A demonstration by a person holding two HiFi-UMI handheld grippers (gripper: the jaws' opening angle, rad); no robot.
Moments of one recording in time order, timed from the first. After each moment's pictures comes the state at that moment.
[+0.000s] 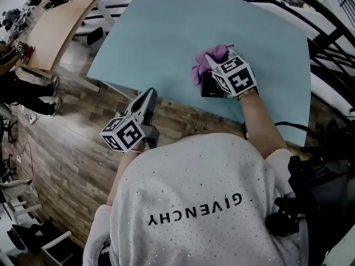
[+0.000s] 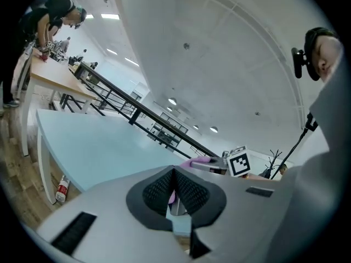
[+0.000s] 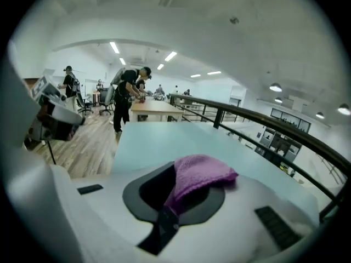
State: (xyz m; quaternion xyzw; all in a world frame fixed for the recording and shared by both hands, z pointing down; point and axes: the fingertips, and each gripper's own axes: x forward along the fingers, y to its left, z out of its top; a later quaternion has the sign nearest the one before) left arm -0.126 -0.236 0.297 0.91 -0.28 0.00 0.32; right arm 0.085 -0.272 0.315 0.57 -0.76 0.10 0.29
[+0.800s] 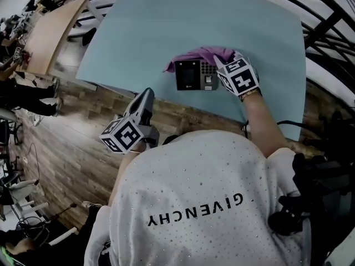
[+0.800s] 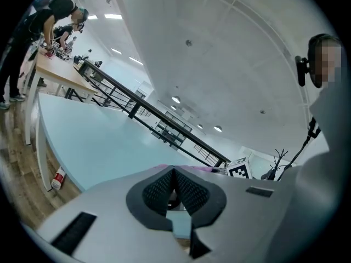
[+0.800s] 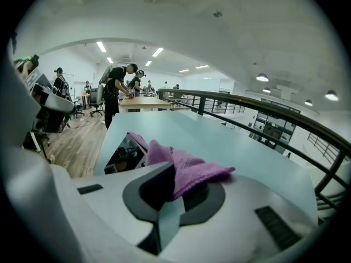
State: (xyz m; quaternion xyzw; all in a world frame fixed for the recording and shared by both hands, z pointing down) left arm -0.060 -0.200 0.319 0.89 -0.31 0.01 0.33; right arm 0.191 -0.220 0.375 0.60 -0.73 0.15 0.29
